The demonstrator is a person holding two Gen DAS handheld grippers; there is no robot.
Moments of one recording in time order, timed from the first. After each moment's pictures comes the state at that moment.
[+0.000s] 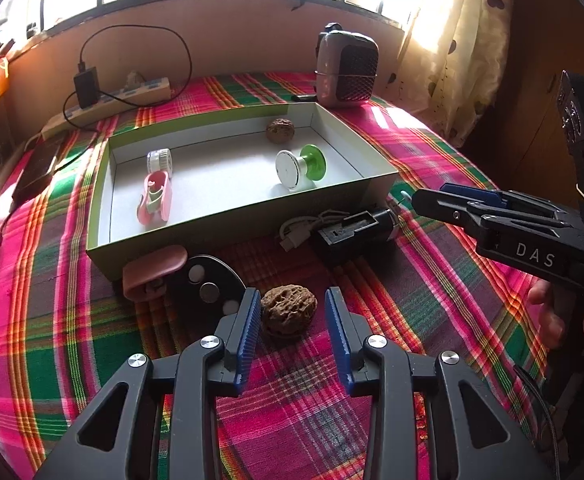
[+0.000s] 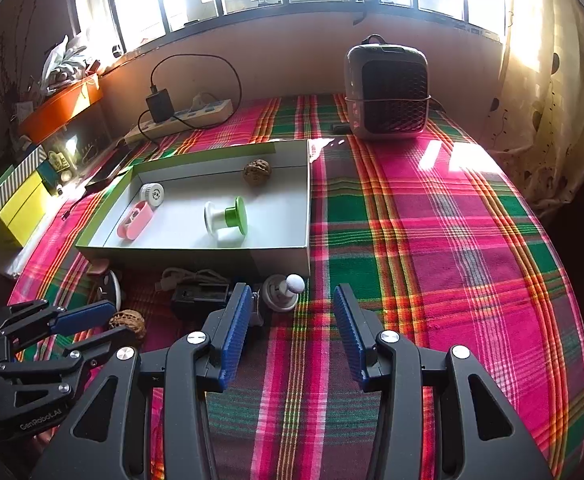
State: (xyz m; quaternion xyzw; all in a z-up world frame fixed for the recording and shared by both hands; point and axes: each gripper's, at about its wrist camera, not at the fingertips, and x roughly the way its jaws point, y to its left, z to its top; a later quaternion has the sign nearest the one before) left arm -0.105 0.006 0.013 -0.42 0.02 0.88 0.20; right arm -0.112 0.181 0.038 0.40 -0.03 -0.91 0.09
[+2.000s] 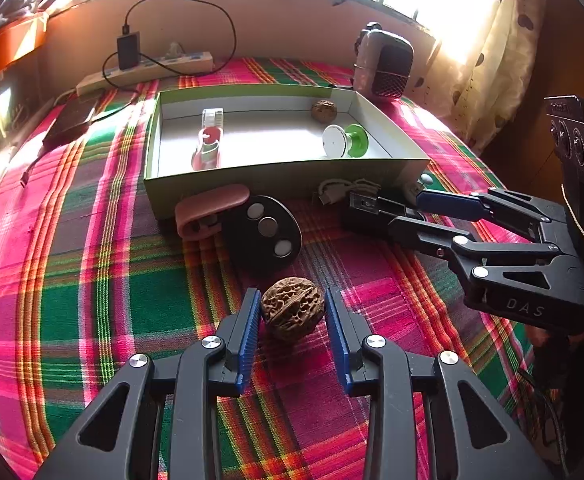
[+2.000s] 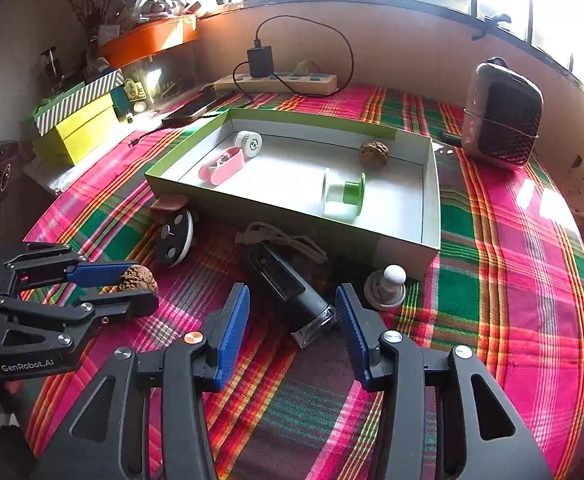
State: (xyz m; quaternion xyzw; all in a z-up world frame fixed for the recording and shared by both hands) left arm -0.088 -0.031 0.002 -0.44 -0.02 0.88 0.16; right arm -0.110 0.123 0.019 0.40 0.08 -0.88 0.22
